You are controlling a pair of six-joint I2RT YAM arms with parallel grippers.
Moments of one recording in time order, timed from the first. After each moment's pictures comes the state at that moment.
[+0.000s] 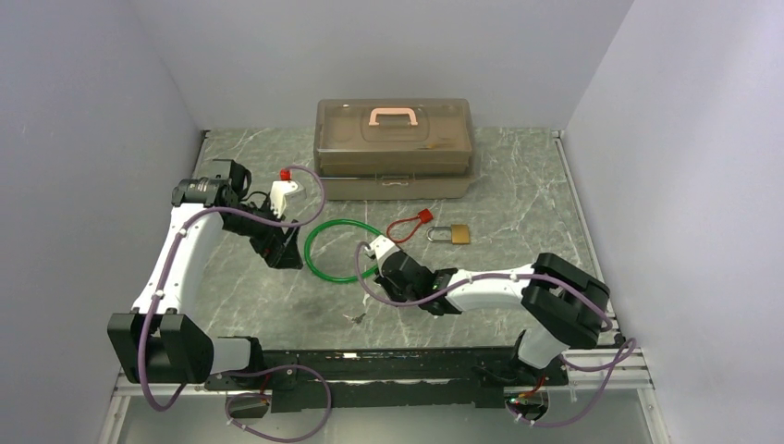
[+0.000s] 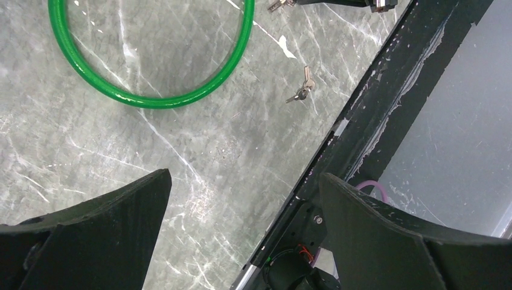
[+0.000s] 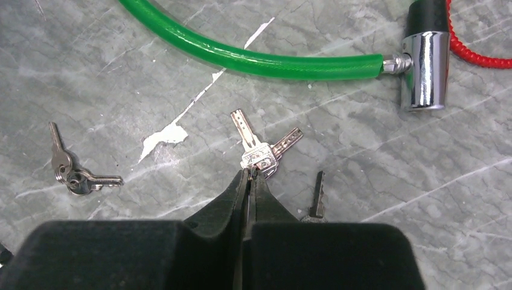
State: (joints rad) left arm -0.02 1.29 1.24 -1.29 0.73 0.74; right arm 1.07 1.58 0.69 0.11 0.20 0.22
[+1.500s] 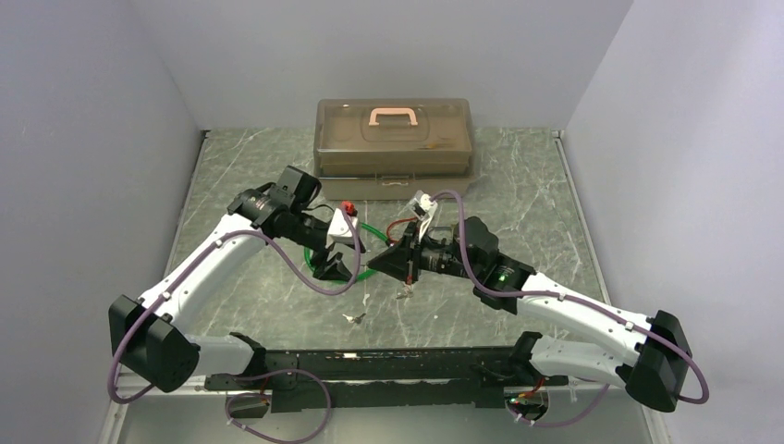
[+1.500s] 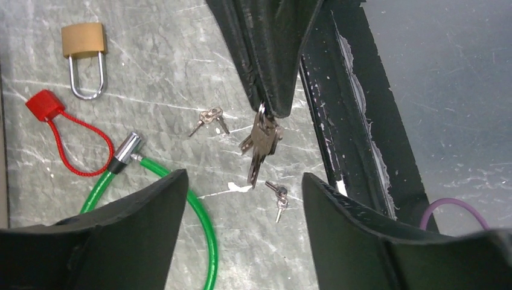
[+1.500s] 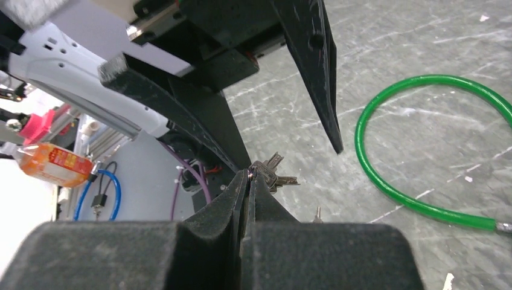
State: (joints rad) left arm -0.49 1.29 1.19 -0.99 1.02 1.00; right arm 0.92 1.02 0.72 0.19 -0.37 0.48
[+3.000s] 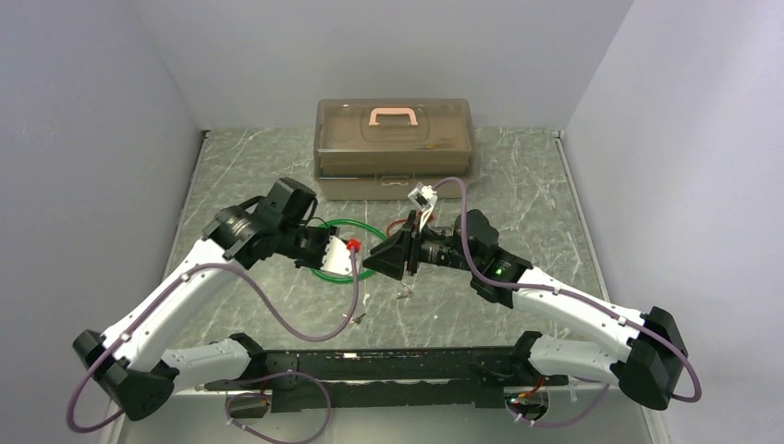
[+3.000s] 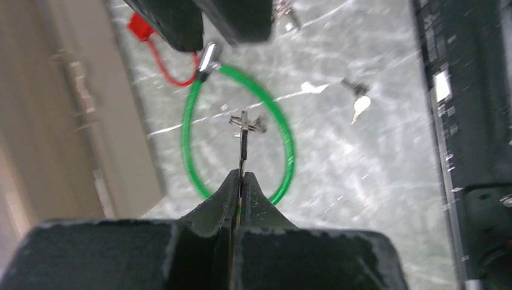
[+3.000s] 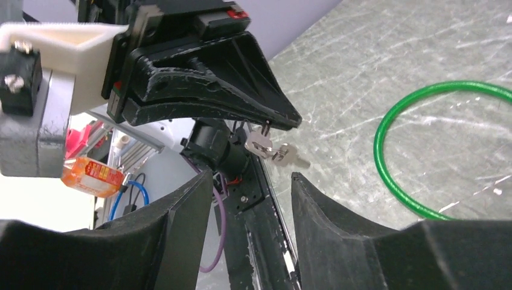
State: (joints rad) left arm -0.65 1.14 1.25 -1.07 0.52 1.11; right arm 0.88 1.07 0.73 0.28 -0.45 0.59
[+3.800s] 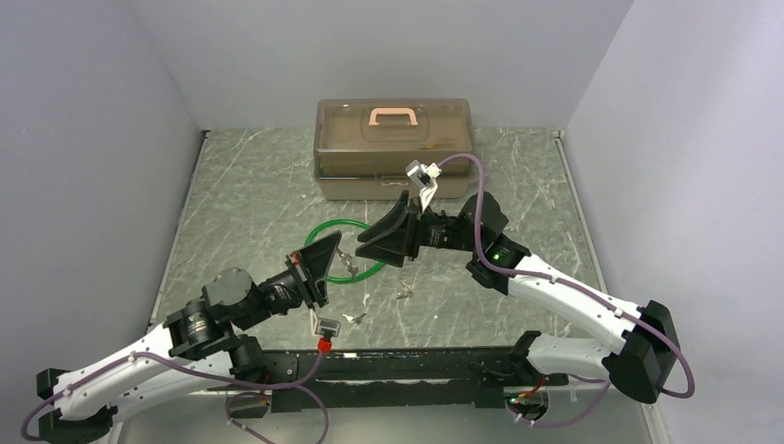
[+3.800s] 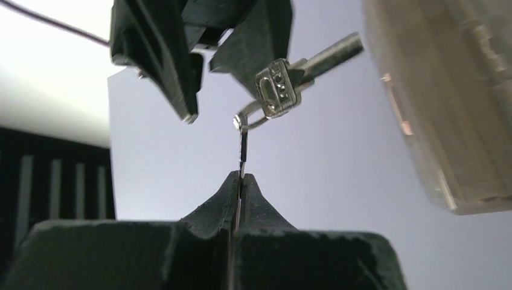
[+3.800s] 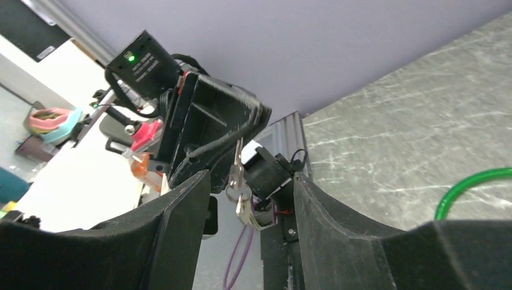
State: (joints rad) left arm -1.11 0.46 0.64 -0.19 -0.06 2.06; right arm 0.84 1.13 0.87 0.44 -0.66 0.70
